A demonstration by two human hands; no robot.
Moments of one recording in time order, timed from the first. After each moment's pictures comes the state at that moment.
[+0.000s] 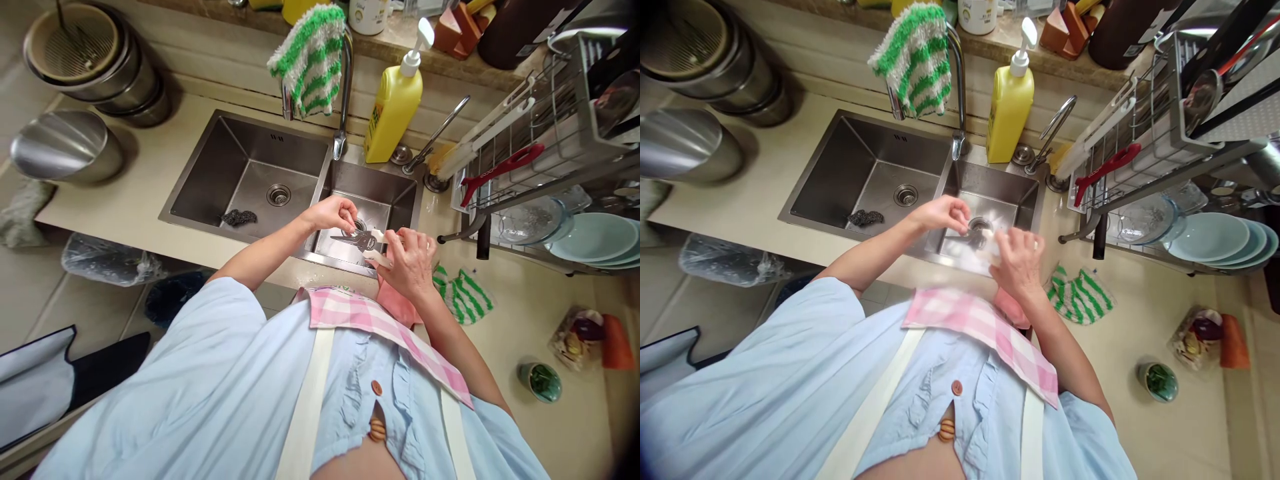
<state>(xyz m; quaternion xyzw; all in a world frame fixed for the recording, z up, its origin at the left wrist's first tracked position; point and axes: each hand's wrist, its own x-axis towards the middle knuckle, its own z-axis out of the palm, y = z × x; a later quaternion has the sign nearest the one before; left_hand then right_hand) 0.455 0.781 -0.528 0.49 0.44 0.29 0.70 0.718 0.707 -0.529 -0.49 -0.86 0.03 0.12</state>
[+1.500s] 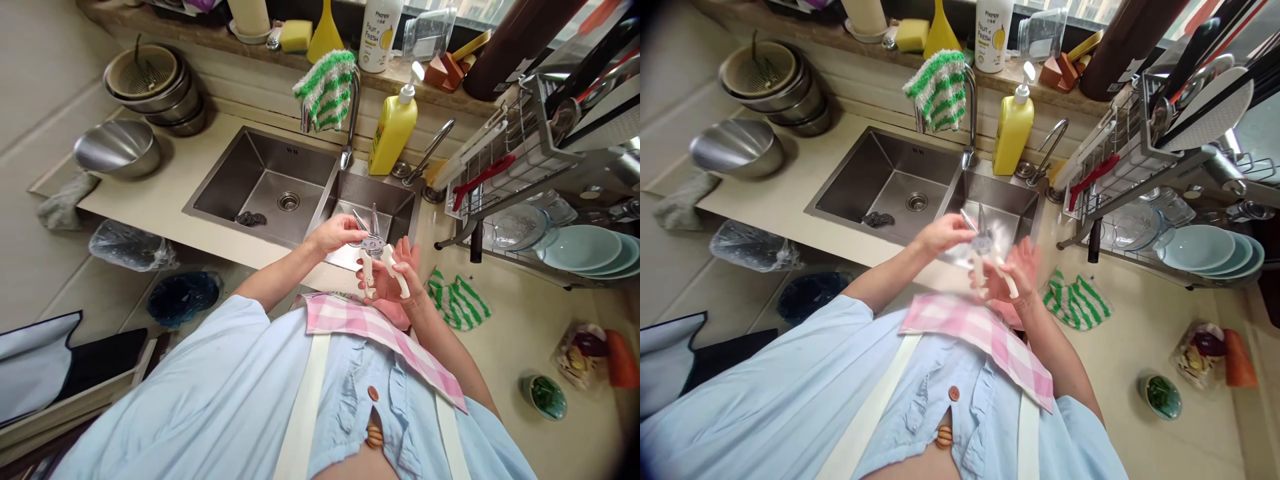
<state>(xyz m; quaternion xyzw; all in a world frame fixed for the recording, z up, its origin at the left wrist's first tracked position) 0.498 0.712 -0.507 0.39 0.40 0.46 0.68 0.732 0.682 -0.550 -0.19 -0.35 0.91 0.11</state>
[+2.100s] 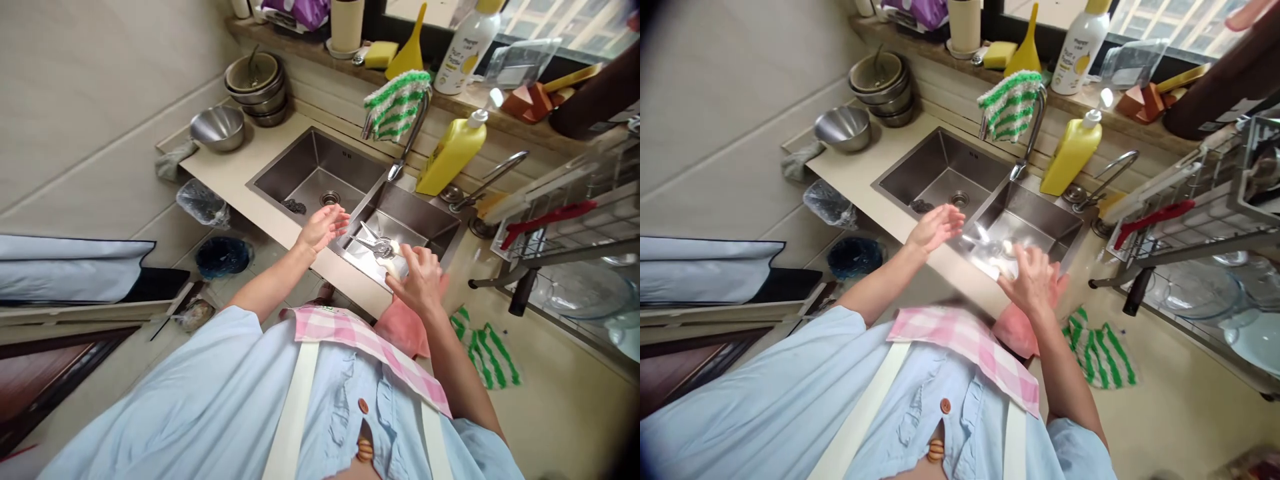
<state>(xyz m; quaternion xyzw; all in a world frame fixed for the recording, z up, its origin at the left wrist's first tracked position) 0.448 0.651 -0.487 0.20 0.56 0.65 0.47 0.720 0.708 -0.538 -0.42 -0.86 0.22 0.18</state>
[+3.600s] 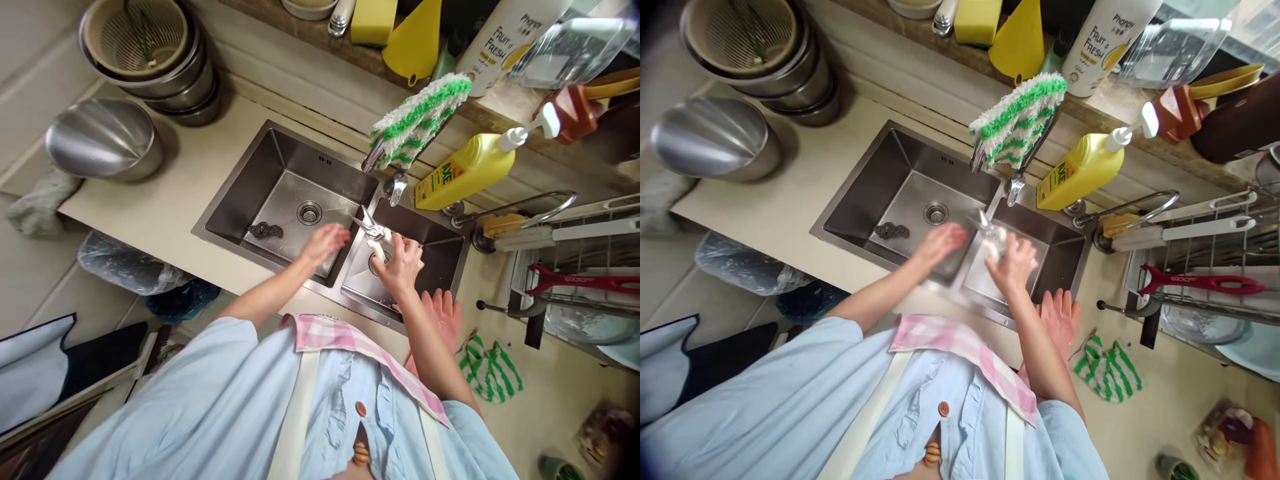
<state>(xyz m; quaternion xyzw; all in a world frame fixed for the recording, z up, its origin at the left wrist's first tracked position) 0.339 0.777 -0.577 0.09 0.53 0.57 0.62 0.544 0.798 -0.565 -0.61 -0.78 0.10 0.12</state>
